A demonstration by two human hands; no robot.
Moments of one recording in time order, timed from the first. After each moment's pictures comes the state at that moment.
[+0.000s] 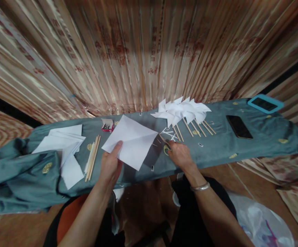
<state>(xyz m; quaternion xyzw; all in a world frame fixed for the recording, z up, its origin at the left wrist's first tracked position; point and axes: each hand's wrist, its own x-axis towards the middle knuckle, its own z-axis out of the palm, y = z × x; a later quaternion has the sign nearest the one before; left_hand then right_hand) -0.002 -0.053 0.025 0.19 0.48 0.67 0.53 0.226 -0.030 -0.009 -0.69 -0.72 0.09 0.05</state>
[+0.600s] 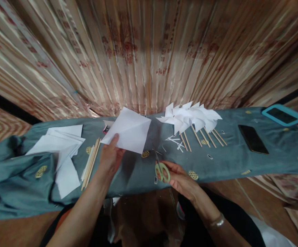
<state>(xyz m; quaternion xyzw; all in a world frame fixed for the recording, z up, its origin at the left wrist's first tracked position) -0.021 -0.001 0.019 0.14 0.43 0.70 0.54 0.204 -0.059 -0.029 -0.38 -0.22 0.80 0.40</state>
